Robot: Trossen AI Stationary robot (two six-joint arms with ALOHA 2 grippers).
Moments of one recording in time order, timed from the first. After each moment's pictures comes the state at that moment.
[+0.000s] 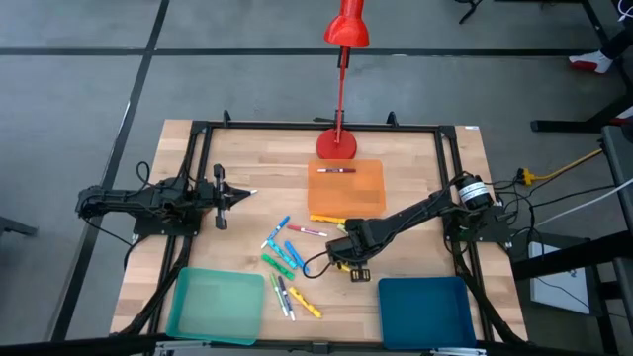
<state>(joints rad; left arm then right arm) -0.01 0.00 0.01 0.04 -0.18 0.12 0.32 1.94 1.28 -0.74 0.04 0.23</state>
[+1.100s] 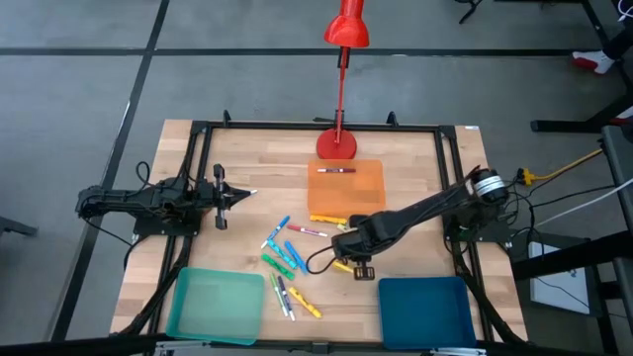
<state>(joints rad) -0.01 0.00 0.01 0.04 -0.18 0.12 0.32 1.78 1.28 -0.81 0.01 0.28</state>
